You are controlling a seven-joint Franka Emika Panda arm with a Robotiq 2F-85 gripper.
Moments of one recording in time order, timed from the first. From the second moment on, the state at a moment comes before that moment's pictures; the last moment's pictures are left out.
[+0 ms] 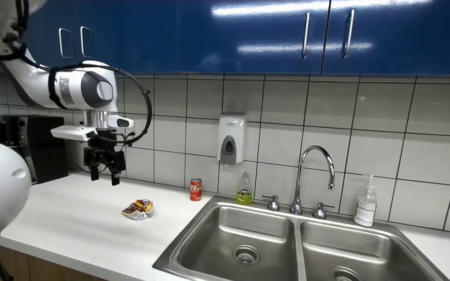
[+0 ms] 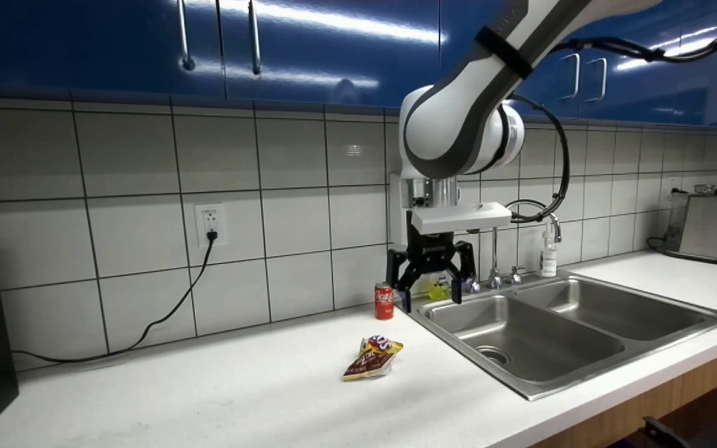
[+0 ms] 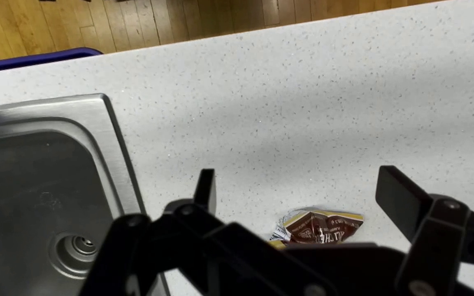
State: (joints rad) arm 0.11 -0.23 0.29 -2.57 0.04 2.35 0.43
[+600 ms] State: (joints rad) arm 0.13 0.01 0.28 -2.49 -0.12 2.51 0.59
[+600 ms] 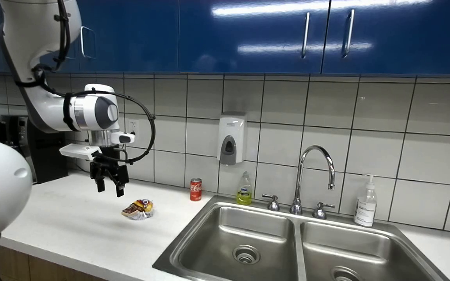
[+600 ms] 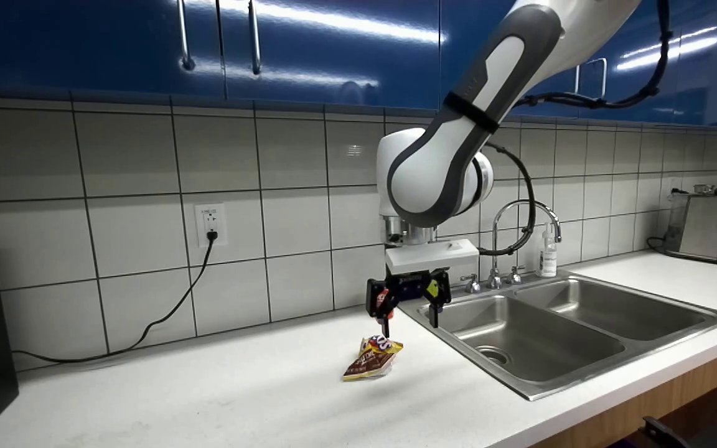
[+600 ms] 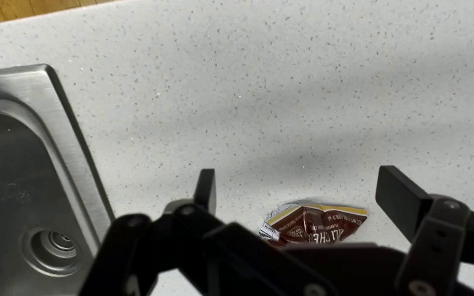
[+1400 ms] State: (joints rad) arm 0.27 0.30 0.14 -2.20 -0.21 2.52 0.78
